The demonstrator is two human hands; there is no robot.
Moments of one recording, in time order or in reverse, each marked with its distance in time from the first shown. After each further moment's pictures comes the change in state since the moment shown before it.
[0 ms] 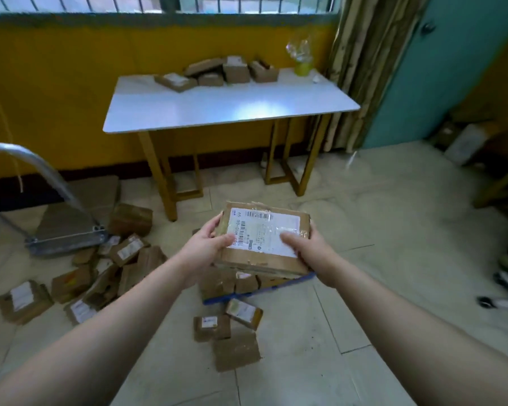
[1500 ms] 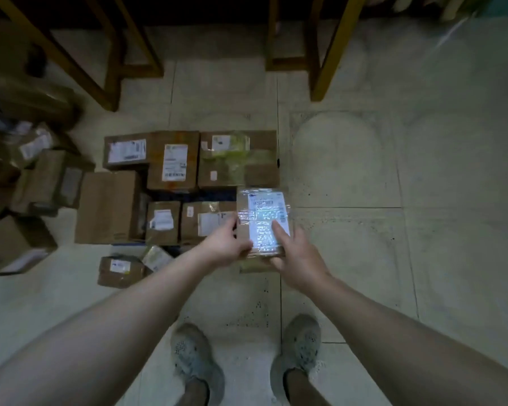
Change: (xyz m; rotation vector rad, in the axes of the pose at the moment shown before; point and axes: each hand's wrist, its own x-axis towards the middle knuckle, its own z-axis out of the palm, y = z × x) left_hand 0.428 -0.215 0.293 0.421 0.097 -0.393; right_hand 0.402 0.286 -0.249 -0.921 -0.427 -0.092
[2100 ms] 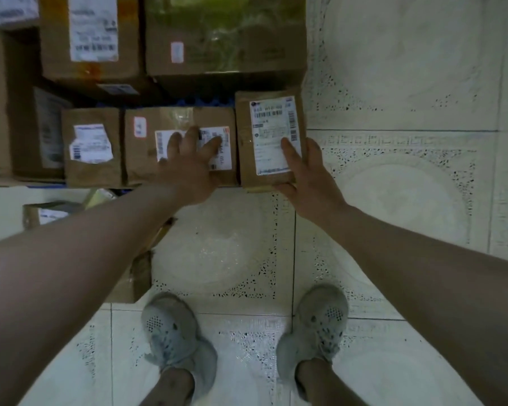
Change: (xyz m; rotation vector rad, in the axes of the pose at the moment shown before) left_hand 0.220 -0.179 0.013 0.891 0.152 0.019; right_hand 0.170 0.139 0.153 -0.009 0.065 -0.167
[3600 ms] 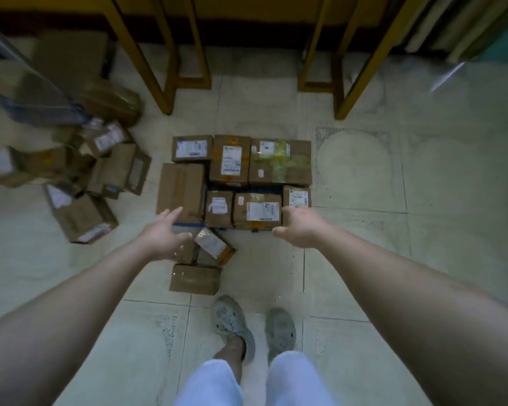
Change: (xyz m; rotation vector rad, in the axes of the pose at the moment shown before) left_hand -0.374 -0.137 -0.261 -0.379 0.068 -0.288; right_hand -0.166 -0.375 -0.199 -0.279 -0.304 0.307
